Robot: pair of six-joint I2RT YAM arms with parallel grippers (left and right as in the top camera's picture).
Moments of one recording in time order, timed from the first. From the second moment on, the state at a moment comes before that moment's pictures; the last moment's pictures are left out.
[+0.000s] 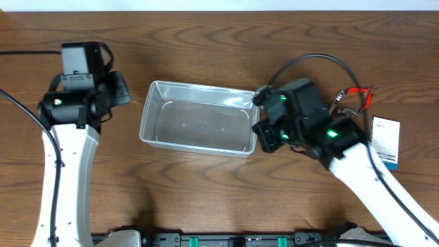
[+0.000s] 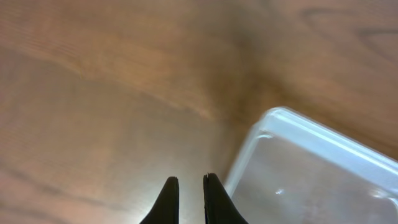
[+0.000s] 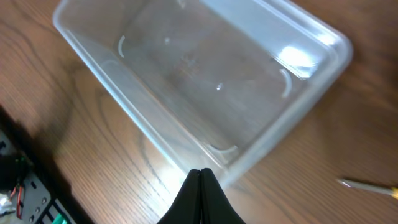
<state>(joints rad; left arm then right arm) 0.07 1.37 1.38 -0.98 -0.12 -0.25 0.52 1.34 1.10 -0.75 -0.32 0.08</state>
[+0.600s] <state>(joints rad) 0.10 1.54 1.38 -1.06 -0.05 -0.25 0.52 1.65 1.10 -0.72 -0.27 0.16</state>
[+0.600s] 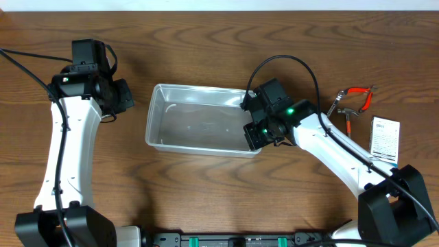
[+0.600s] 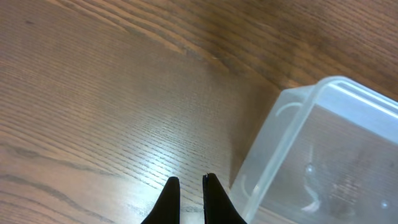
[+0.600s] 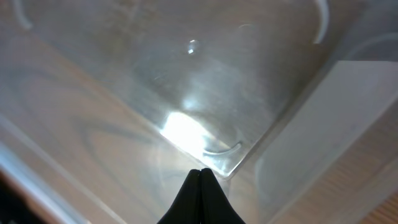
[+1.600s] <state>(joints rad) 0.10 1.54 1.38 -1.10 -0.04 -0.22 0.76 1.58 1.43 -1.18 -0.22 -0.09</state>
